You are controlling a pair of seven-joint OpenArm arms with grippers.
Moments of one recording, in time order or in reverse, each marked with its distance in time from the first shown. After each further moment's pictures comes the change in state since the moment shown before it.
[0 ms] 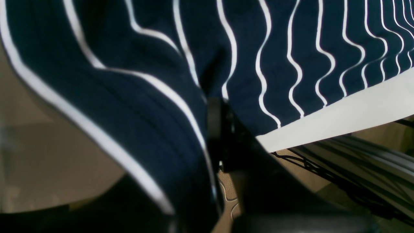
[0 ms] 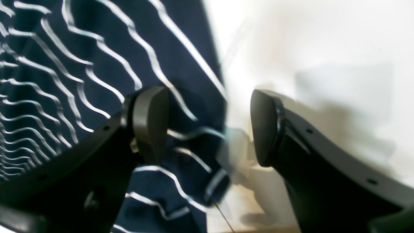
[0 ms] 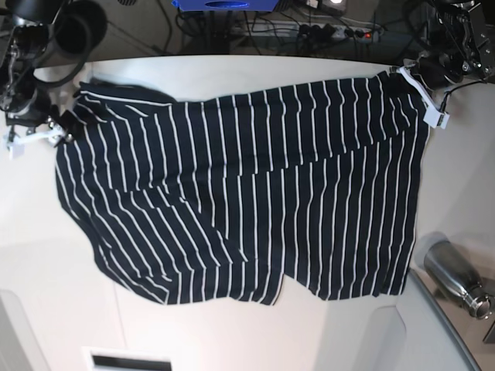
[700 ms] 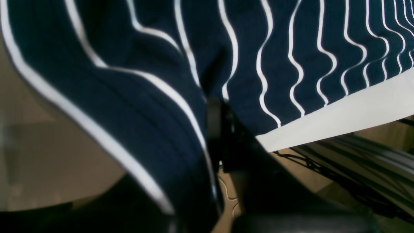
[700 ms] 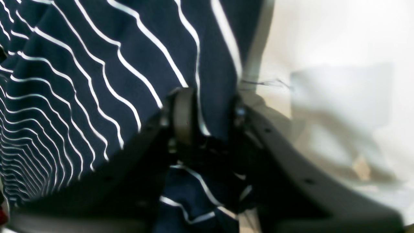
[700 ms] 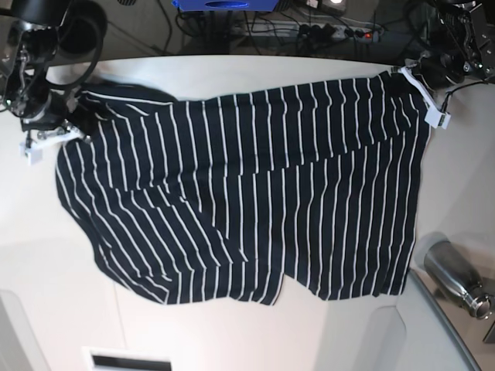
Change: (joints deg) left arm 0.0 -0.6 0.0 -0.1 0.2 0.0 0.0; right arm 0.1 -0.3 -5.0 -0.4 0.5 0.2 -0.6
